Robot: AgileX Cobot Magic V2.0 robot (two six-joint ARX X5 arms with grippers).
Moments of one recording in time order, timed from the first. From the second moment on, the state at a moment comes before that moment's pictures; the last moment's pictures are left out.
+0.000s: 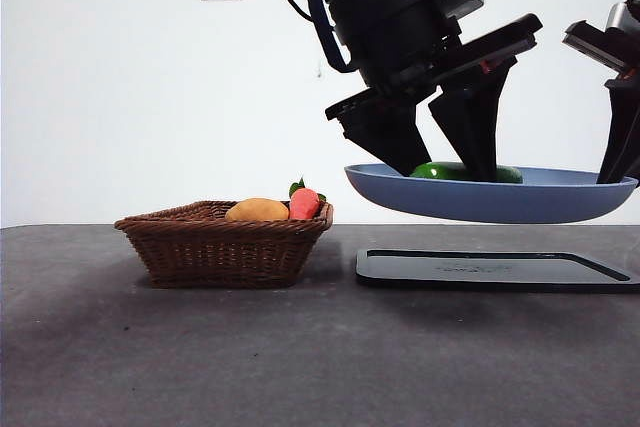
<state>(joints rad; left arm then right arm) -0.90 1.95 1.63 -0.69 0.11 -0.03 0.04 1.37 0.93 -0.72 -0.46 0.22</state>
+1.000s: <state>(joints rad) -0.82 1.29 1.63 -0.90 0.07 0.02 -0.02 1.69 1.21 -0.62 -0.33 0.32</state>
